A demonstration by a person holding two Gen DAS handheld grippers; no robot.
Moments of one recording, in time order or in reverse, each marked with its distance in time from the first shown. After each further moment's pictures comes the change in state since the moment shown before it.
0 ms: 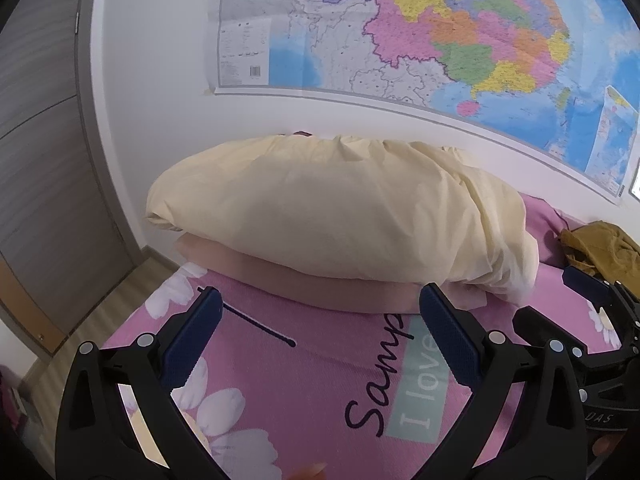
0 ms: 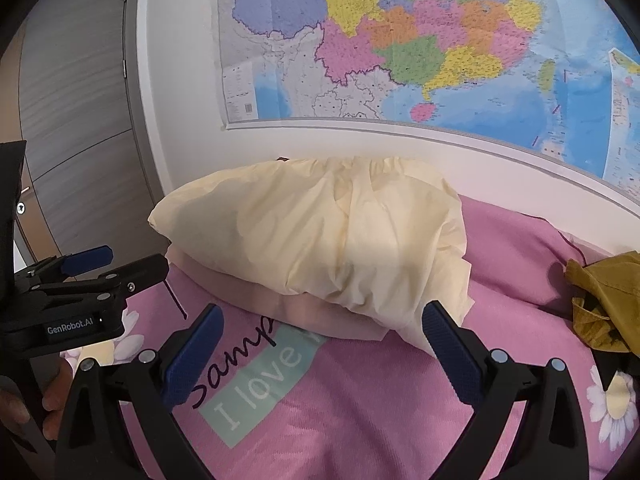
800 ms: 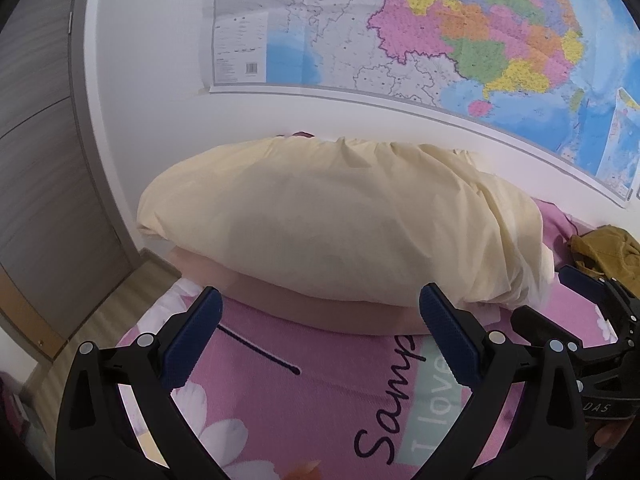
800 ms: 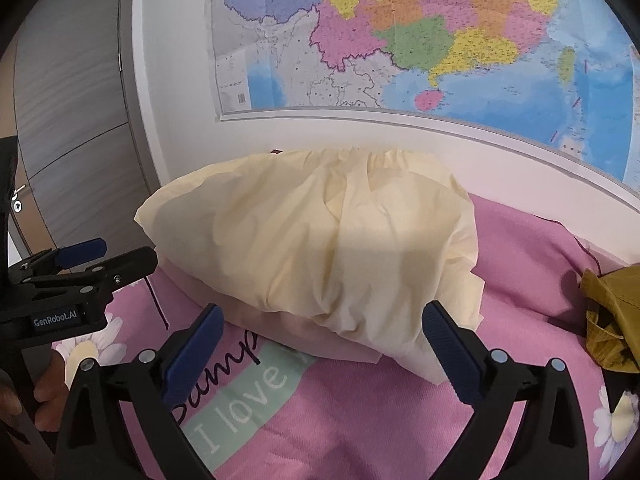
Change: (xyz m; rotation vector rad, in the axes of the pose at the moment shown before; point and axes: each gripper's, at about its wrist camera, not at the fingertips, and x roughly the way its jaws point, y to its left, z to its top) left arm 0.026 0.004 0.015 0.009 0.011 -0.006; right arm 0.036 -0.013 0.013 -0.003 0.033 0.011
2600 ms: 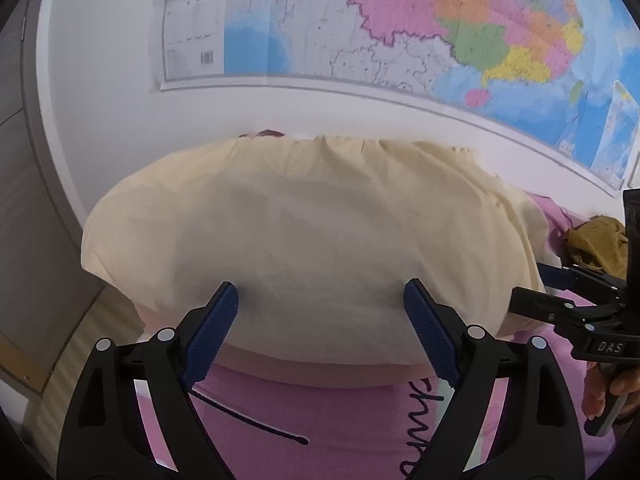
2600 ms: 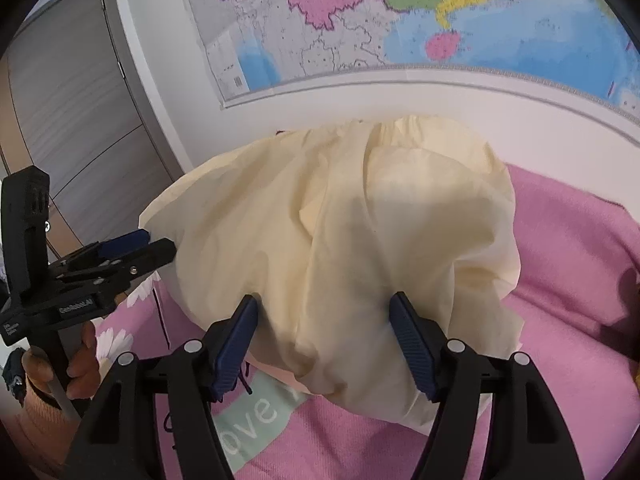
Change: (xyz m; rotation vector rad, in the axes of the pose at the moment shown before) left arm 0.058 0.012 0.030 0.067 0.046 -0.120; right arm 0.057 -0.034 0.021 0.085 0.132 0.188
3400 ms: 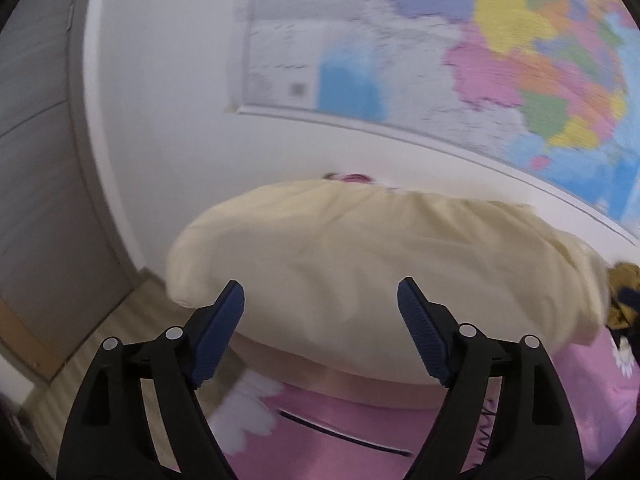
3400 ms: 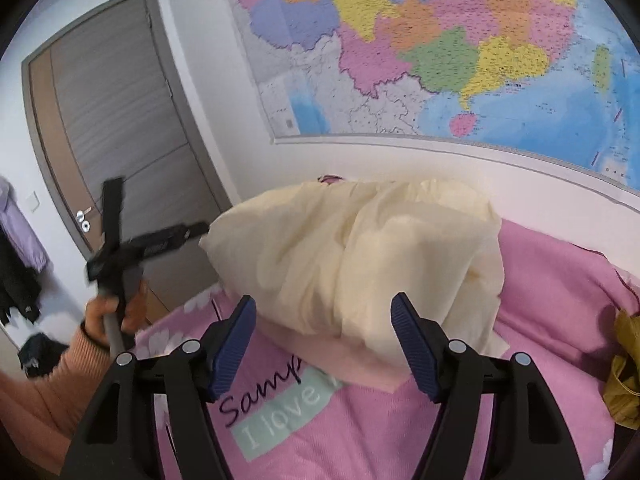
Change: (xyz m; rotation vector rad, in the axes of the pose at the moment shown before) left arm -0.034 0.075 0.024 -0.069 -0.088 0.087; right arm -0.078 0.007 0.013 -0.057 -0.106 0.110
